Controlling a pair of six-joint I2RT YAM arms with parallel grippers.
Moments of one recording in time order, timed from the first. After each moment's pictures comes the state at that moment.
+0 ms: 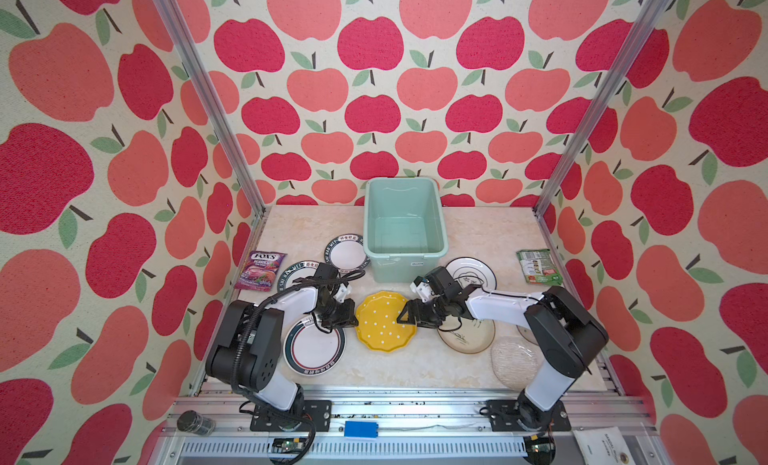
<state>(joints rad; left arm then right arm) -0.27 1.57 0.79 -0.61 0.53 -0.27 0.77 1.72 0.87 -0.17 -0.56 0.68</state>
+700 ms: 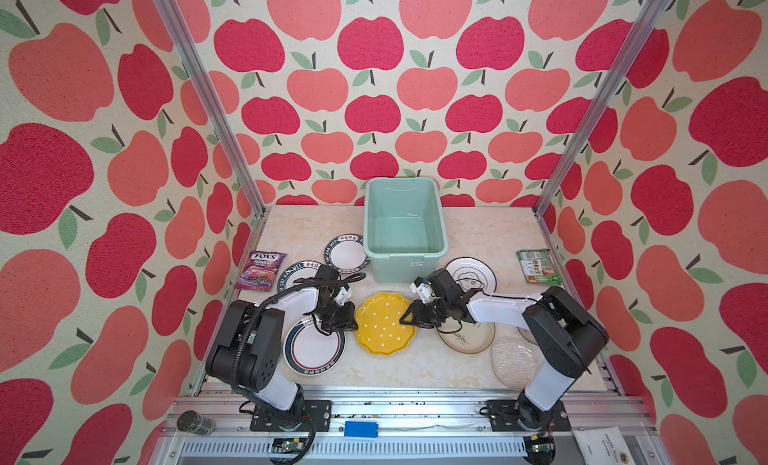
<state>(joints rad) -0.28 1.57 0.78 -0.66 0.53 -0.26 0.76 1.72 0.83 -0.05 -0.60 0.70</state>
